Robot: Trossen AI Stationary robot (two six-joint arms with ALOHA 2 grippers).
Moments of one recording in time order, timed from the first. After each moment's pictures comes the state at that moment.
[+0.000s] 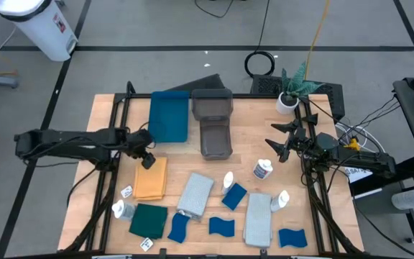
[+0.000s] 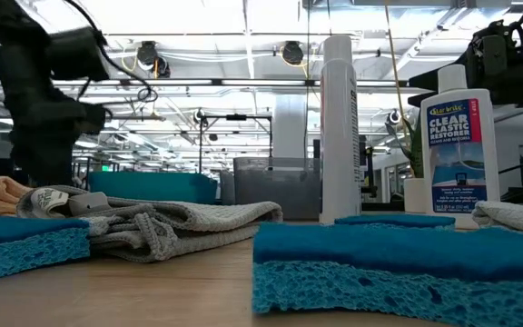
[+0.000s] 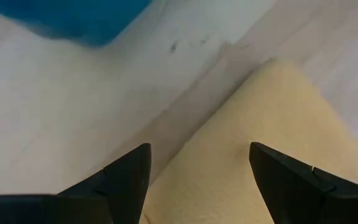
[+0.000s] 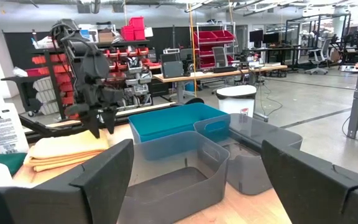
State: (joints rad) left arm 0.23 0.93 0.41 -0.68 0.05 -0.58; right arm -0.14 0.01 0.01 0.08 0.26 0.07
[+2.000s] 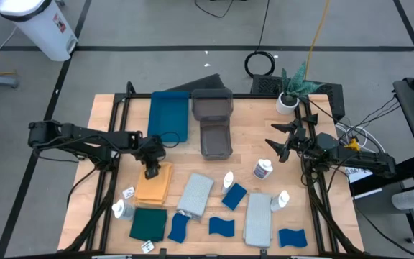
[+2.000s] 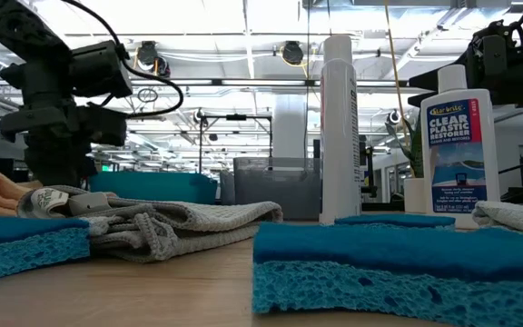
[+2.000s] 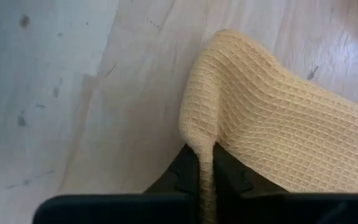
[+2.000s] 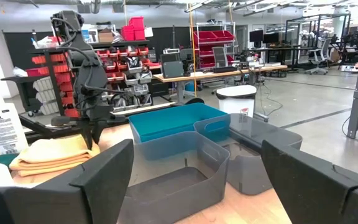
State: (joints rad) left arm 0.15 1.21 0.42 -0.42 0.19 -0.19; right arm -0.14 0.01 0.01 0.08 0.26 0.07
